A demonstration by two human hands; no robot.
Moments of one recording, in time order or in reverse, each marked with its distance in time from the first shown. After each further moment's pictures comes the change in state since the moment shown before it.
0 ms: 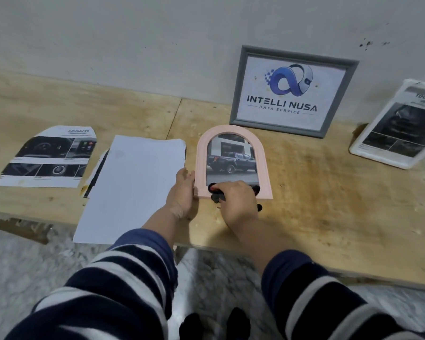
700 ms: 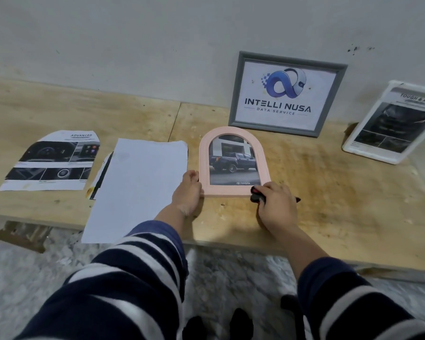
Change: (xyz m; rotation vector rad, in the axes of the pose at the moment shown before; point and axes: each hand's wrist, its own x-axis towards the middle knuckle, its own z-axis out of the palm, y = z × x) left_hand -0.012 0.004 -0.009 0.153 -0.093 0.046; right_hand -0.038 0.052 -0.022 -0.099 0.143 0.230
